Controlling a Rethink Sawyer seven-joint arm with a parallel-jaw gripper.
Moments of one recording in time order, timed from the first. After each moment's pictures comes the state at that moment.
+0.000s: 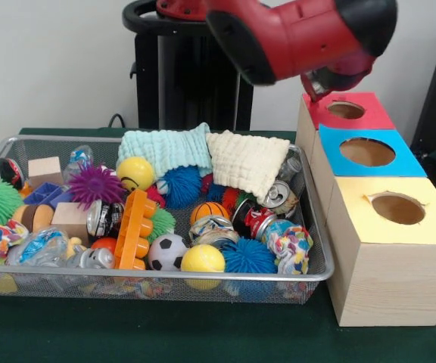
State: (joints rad) arm -0.28 -0.54 0.42 1.76 -0.18 1.17 1.55
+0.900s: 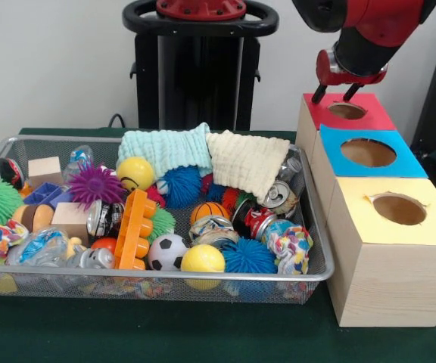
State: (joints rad) arm -0.05 -0.65 0.25 1.77 -0.27 1.01 1.94
